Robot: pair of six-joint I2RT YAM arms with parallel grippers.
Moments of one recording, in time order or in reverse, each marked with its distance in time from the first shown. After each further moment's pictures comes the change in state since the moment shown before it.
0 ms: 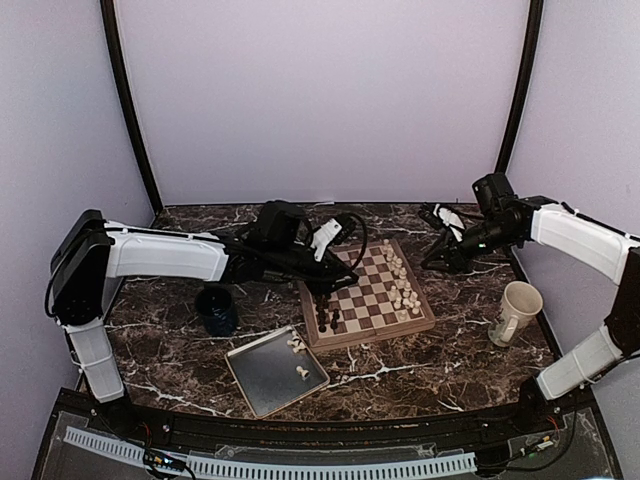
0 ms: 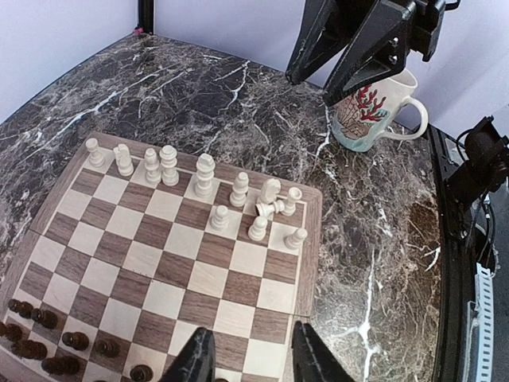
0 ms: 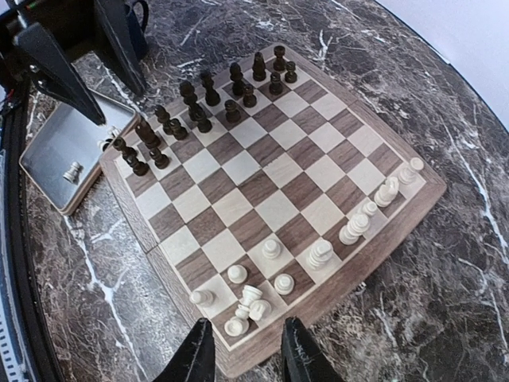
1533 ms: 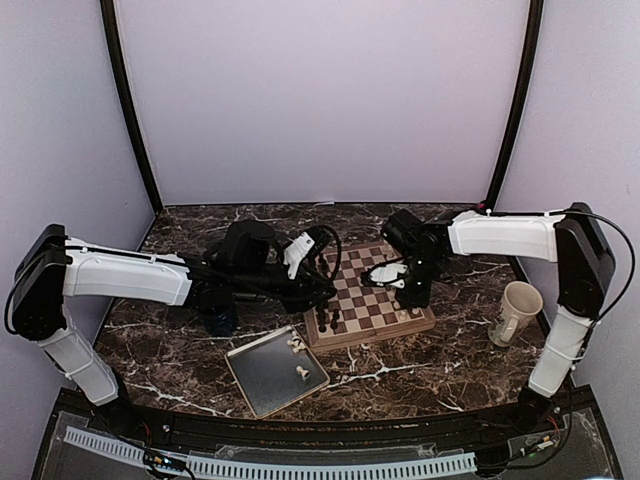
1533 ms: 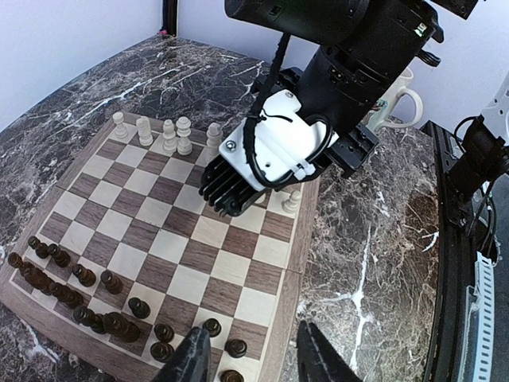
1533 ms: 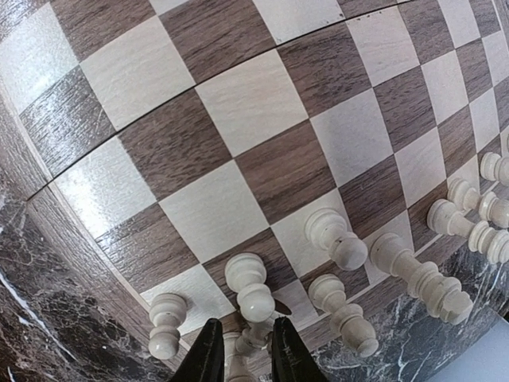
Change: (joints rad) left arm -0.034 -0.236 -0.299 0.111 -0.115 -0.038; right arm 0.420 0.354 0.155 -0.156 0.751 0.000
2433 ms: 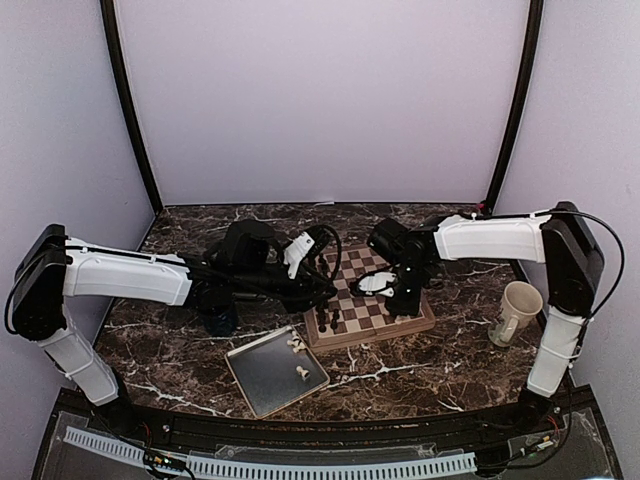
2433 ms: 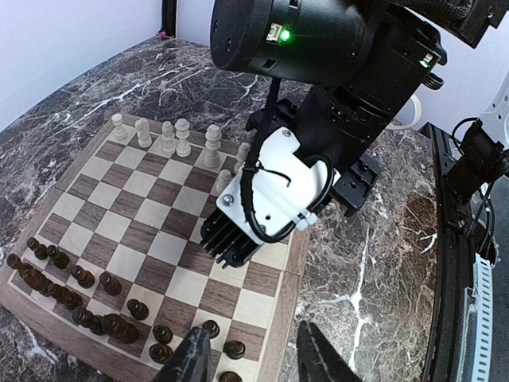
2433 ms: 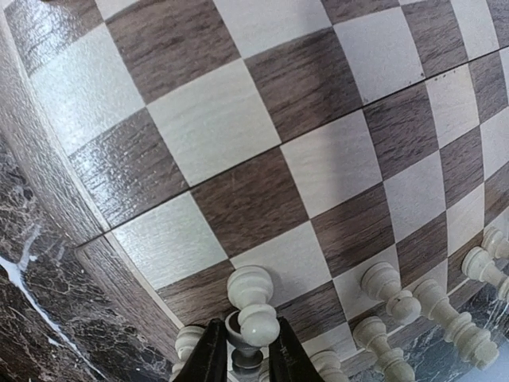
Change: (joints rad) left arm 0.000 0.000 0.000 0.007 0.004 -0.007; right arm 0.056 0.061 0.030 -0.018 -0.024 0.028
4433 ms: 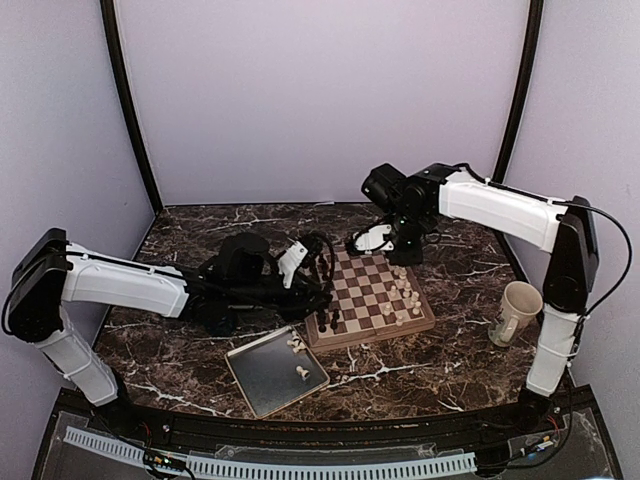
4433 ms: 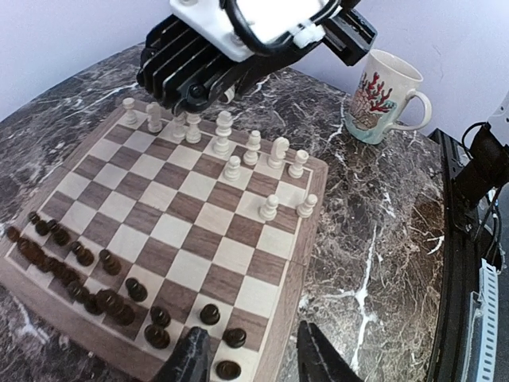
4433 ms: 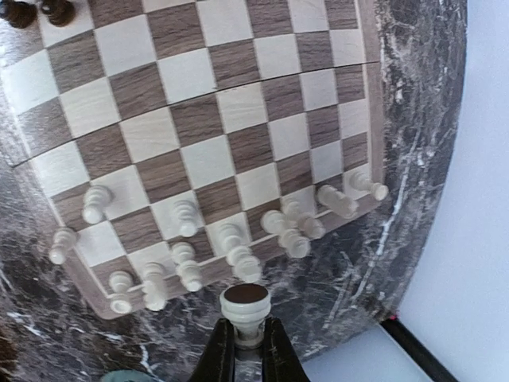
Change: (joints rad) left arm -0.014 0.021 -0.064 0.102 -0.031 -0.041; right arm -0.024 -0.001 0.349 -0.224 0.161 -0.262
